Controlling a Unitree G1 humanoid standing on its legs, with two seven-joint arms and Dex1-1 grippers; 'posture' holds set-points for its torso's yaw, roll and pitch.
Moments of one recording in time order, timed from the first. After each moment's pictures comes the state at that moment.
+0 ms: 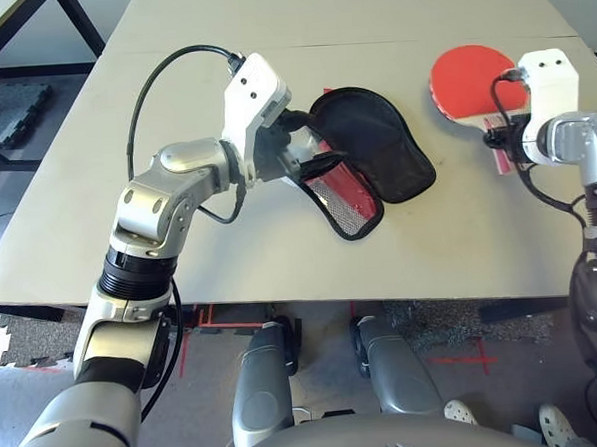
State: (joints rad) left arm -0.70 0.48 -0.15 -0.18 -0.42 0.75 -0.75; right arm -0.84 -0.59 -0.06 0.24 0.16 1.20 0.37
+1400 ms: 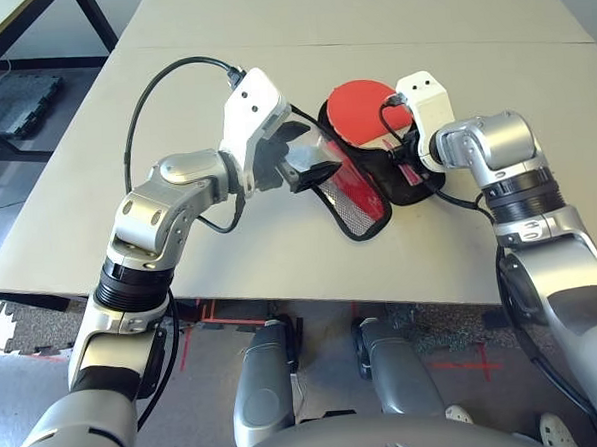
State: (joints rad) left arm -0.65 0.49 -0.16 -0.24 -0.43 0.78 -0.71; right arm -0.94 -0.39 0.12 0.36 0.15 1.25 0.38
